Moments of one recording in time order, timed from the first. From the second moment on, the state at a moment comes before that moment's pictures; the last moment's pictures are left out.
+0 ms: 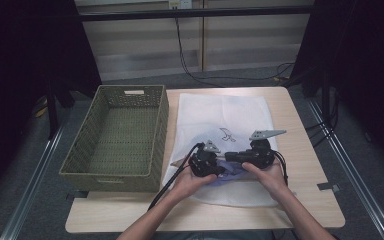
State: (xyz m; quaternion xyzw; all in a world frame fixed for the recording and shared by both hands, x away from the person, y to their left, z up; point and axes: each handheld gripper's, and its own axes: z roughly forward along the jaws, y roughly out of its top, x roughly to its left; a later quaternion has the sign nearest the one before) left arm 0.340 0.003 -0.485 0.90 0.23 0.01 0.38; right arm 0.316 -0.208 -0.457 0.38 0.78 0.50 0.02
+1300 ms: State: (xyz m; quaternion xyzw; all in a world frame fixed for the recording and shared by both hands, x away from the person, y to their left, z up) left arm 0.263 0.045 -0.494 0.91 0.15 -0.01 0.39; right arm 0.319 -0.197 -0.494 0.36 0.81 0.47 -0.01
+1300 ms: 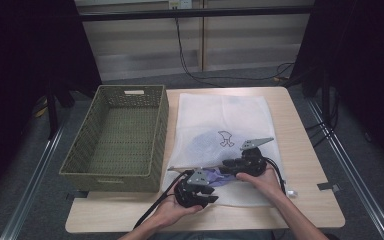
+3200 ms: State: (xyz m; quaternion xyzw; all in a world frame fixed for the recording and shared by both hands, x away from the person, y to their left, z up) left arm 0.259 0.039 -0.497 0.91 0.13 0.00 0.39; right arm 0.294 -0.168 -0.505 0.31 0.84 0.44 -0.01
